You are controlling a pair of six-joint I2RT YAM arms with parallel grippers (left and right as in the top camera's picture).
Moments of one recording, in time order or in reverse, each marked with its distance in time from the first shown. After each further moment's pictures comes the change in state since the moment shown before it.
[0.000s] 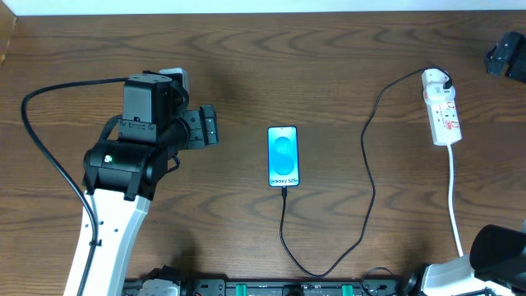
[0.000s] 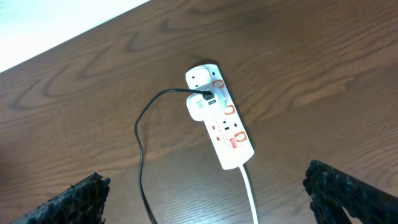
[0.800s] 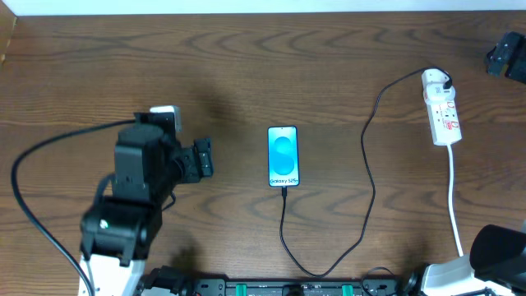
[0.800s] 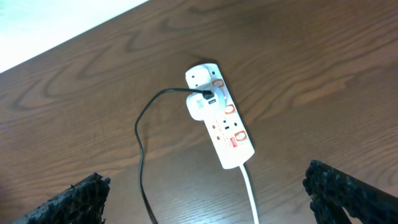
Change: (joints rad) left arm 0.000 -0.330 -0.343 0.184 -0.018 0.000; right arm 0.000 0.000 0.000 -0.003 0.001 0.006
